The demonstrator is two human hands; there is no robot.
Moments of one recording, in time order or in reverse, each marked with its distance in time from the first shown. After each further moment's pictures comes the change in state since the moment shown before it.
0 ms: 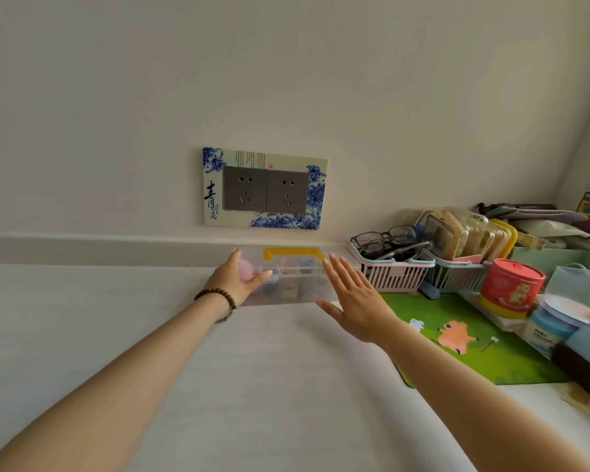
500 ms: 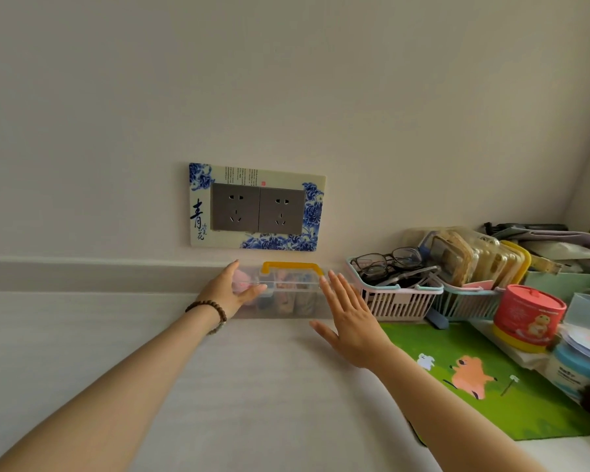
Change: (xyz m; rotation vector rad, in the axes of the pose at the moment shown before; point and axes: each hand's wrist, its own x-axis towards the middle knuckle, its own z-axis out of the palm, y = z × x) left_hand 0.060 -0.011 0.014 -0.030 -0.048 0.041; right_hand 0.030 0.014 0.020 0.059 0.041 0.036
